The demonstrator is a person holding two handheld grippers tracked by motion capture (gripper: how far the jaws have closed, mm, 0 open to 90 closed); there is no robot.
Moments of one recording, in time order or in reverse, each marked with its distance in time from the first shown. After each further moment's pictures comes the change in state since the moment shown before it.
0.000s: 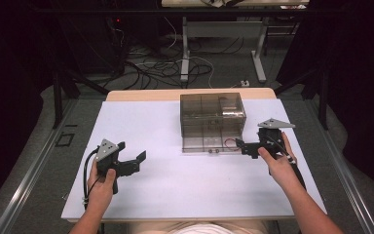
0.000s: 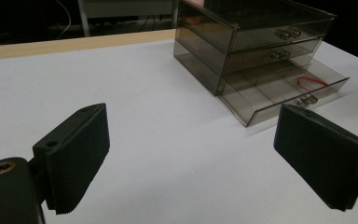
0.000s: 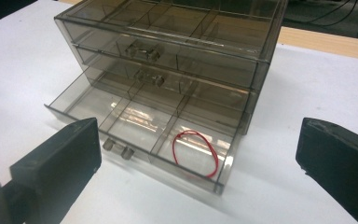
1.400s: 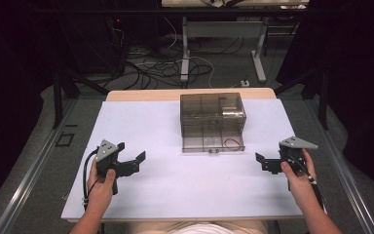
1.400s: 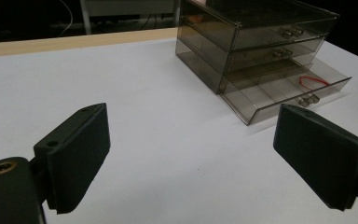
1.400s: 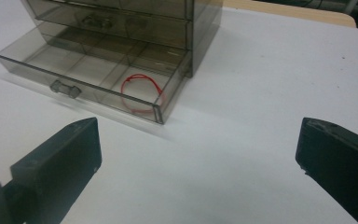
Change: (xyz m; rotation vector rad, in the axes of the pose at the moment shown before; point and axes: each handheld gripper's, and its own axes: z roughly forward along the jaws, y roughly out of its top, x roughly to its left) left arm 0.001 -0.001 -0.001 0.005 0.005 -0.007; right arm -0.041 -0.059 -0.030 -0.010 -0.072 0.004
